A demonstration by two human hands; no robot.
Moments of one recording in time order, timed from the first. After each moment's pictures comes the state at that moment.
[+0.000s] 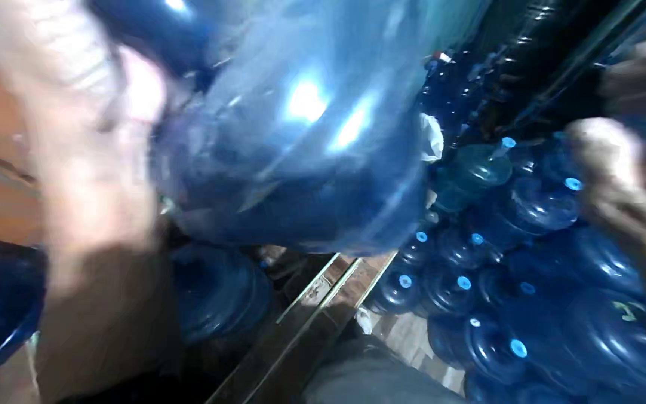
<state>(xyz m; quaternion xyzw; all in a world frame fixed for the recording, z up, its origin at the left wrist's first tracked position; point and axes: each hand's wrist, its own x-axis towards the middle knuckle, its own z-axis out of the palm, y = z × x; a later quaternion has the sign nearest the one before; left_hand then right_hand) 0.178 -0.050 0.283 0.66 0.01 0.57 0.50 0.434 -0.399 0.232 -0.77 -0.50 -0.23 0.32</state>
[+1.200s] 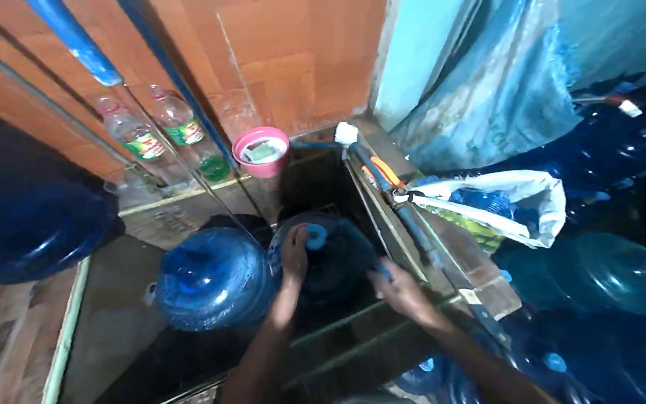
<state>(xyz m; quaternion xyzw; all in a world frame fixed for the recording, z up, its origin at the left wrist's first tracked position) 0.262 -0.063 -0.015 0.56 0.52 0.44 0.47 0.457 -0.195 0.005 -0.69 -0.50 0.42 0.30</state>
